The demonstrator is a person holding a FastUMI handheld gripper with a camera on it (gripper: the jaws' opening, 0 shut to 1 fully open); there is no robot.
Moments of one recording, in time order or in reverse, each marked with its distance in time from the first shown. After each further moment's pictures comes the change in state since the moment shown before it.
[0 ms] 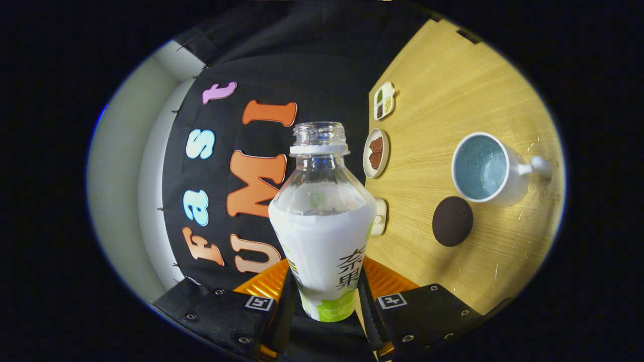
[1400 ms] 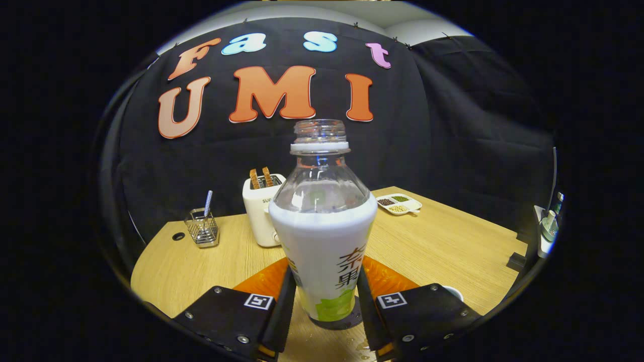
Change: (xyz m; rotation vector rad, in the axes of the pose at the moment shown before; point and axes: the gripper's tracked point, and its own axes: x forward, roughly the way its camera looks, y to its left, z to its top) arm 0.068 -0.071 0.031 -1.258 -0.115 -0.452
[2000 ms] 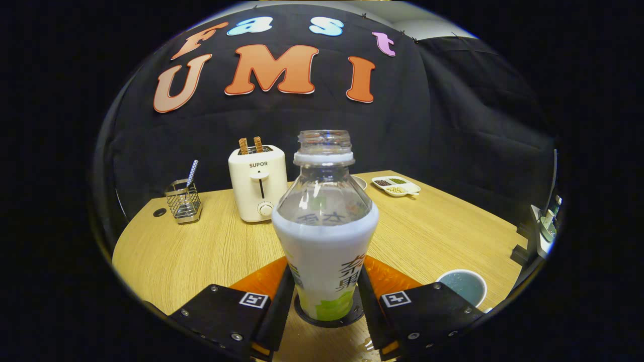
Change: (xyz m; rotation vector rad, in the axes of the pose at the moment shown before) arm 0.014 -0.003 -0.042 -0.028 0.072 -0.027
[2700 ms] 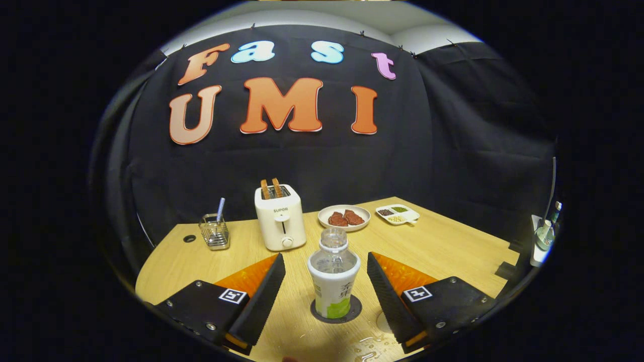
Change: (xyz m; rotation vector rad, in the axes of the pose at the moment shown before) arm -0.105 0.002 0.095 0.021 -0.149 0.093
